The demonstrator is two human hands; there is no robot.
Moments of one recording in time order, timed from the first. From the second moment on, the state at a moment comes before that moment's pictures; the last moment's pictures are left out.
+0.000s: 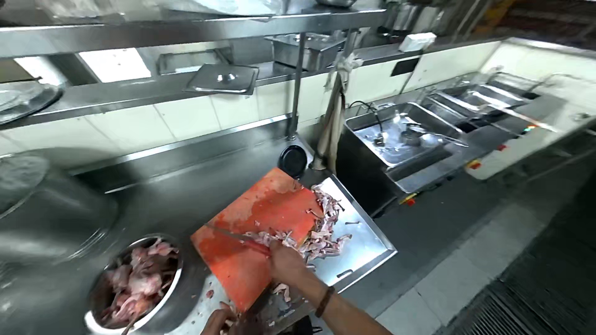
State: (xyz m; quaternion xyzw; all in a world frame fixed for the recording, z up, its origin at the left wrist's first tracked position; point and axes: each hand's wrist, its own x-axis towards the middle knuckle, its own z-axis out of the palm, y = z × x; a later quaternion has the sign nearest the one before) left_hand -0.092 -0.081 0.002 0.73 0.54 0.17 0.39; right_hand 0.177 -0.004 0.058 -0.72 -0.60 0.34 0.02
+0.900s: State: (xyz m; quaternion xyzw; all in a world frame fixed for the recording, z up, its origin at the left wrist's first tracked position) left_hand -0.010 0.000 -0.003 0.69 0.70 -0.07 0.18; right_hand 0.365 0.165 0.020 -0.75 -0.60 0.27 0.04
